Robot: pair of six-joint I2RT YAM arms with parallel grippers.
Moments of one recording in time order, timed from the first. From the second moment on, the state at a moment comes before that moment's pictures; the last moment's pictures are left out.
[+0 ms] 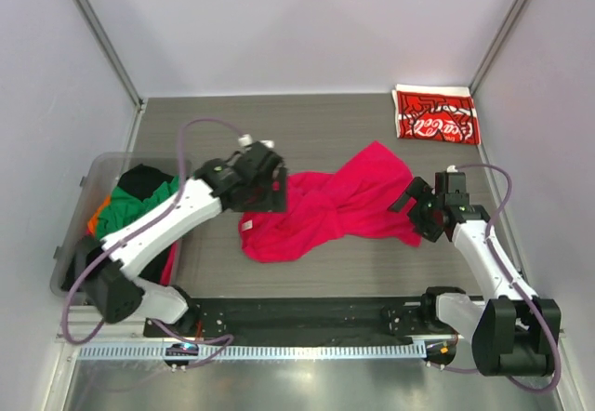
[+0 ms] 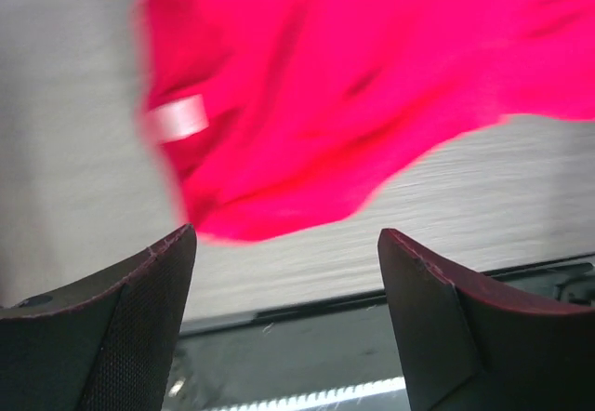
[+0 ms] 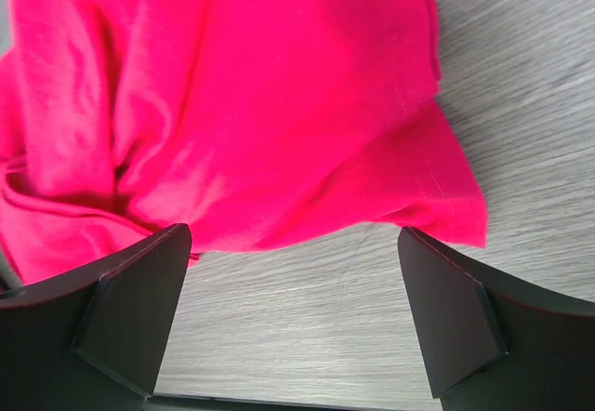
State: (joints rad) left arm -0.69 1.32 1.23 -1.00 -0.19 -0.66; right arm -0.03 1.06 0.63 -0.55 -0.16 0.68
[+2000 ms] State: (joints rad) left arm -1.01 1.36 1.32 -1.10 -0.58 -0.74; right arm -0.02 1.33 1.00 -0.60 -0.16 0.62
